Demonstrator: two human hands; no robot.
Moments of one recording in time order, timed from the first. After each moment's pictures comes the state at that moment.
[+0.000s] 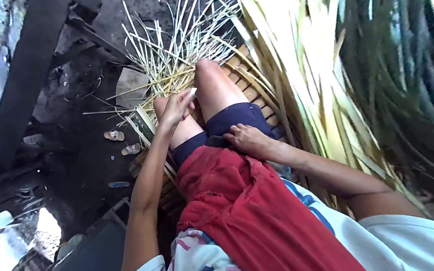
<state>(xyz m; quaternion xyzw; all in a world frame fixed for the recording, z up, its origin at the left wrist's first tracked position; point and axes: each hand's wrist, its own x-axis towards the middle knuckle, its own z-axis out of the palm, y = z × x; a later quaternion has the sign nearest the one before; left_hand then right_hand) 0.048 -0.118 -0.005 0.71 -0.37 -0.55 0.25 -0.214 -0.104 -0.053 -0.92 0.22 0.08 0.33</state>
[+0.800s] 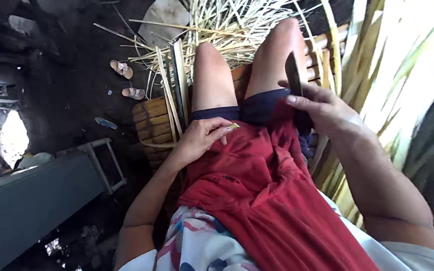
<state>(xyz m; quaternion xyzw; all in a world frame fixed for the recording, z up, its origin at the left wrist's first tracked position) 0.002 0.067 0.058 0.69 -0.35 -0.53 0.35 -0.207 -0.160 0.000 -0.60 0.35 0.02 0.72</state>
